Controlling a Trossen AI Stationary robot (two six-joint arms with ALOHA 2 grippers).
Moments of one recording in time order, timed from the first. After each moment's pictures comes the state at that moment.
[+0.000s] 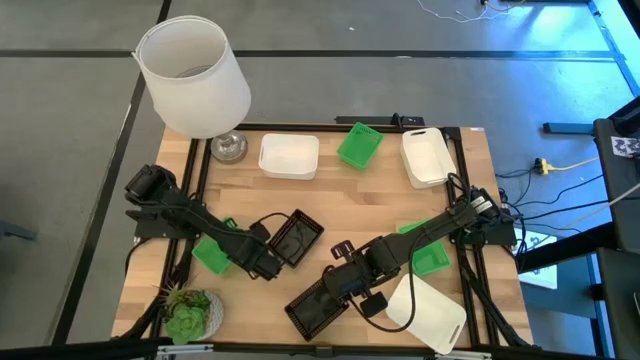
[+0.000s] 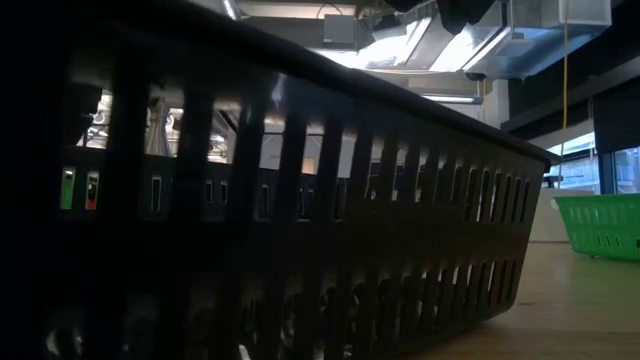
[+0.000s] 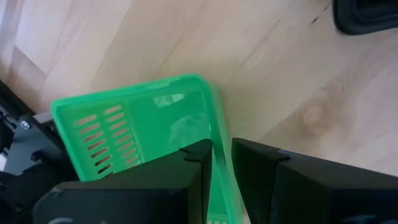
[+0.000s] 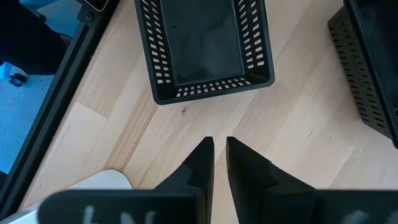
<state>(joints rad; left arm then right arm) -0.49 1.71 1.11 -1.22 -0.16 -1.27 0.48 2.01 1.86 -1.15 -0.02 -0.03</state>
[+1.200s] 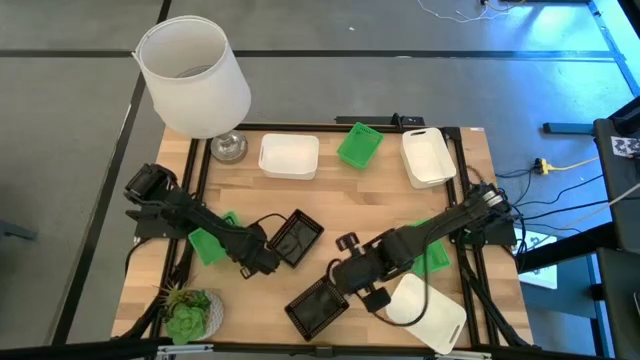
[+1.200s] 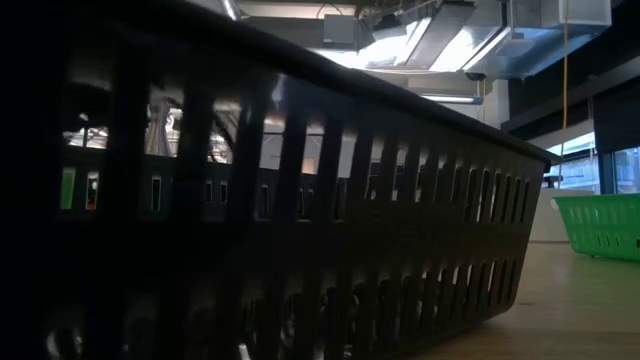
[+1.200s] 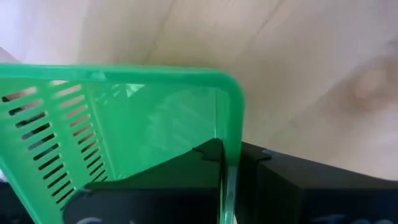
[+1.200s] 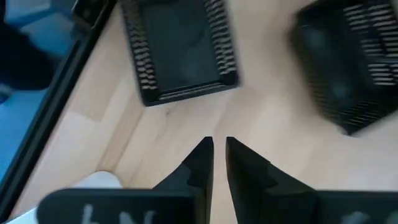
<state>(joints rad) -0.46 1.71 1.01 -1.19 -0.04 -1.13 0.48 1.93 1.87 -1.16 0.07 0.00</state>
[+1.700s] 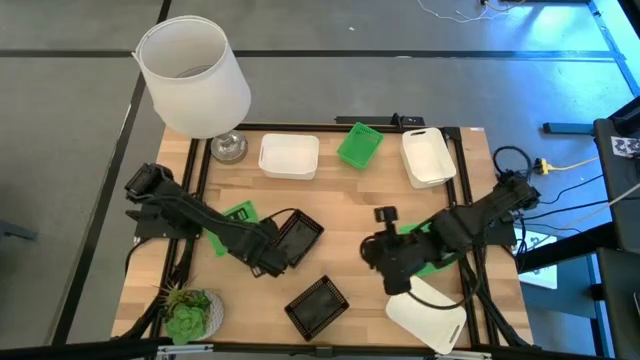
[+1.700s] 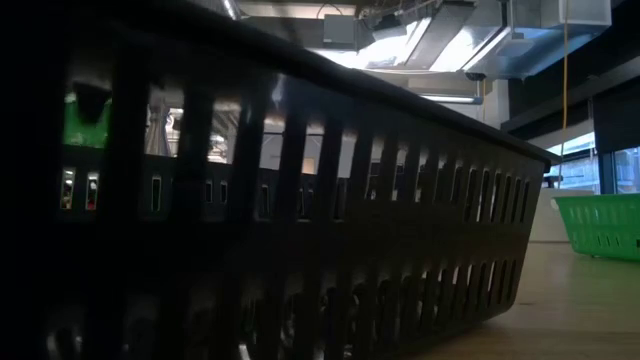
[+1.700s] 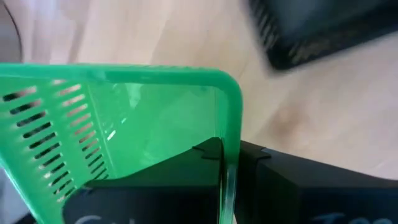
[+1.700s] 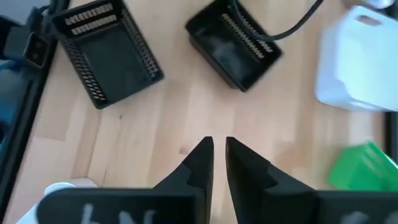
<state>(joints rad) -0.45 1.70 1.37 -1.40 -0.27 -1.05 0.56 1.69 1.87 -1.32 0.38 0.28</state>
